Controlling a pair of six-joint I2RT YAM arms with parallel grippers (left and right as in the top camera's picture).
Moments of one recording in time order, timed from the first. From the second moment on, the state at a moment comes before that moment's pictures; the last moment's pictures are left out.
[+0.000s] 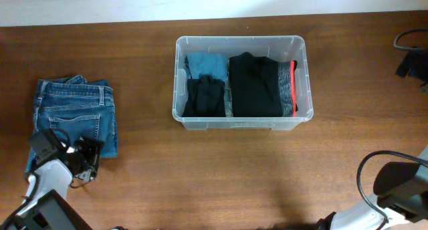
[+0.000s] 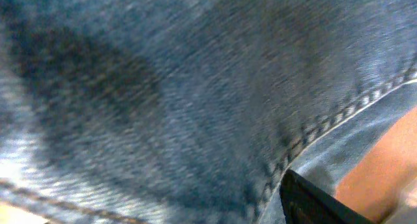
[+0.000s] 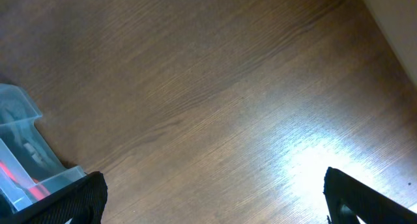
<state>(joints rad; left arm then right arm) 0.60 1.52 0.67 -0.38 0.34 -0.68 -0.54 1.85 2.15 -1.49 0.06 0.06</state>
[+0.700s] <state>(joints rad) 0.60 1.52 0.60 -0.21 0.41 -0.89 -0.54 1.85 2.15 -1.49 0.06 0.06</state>
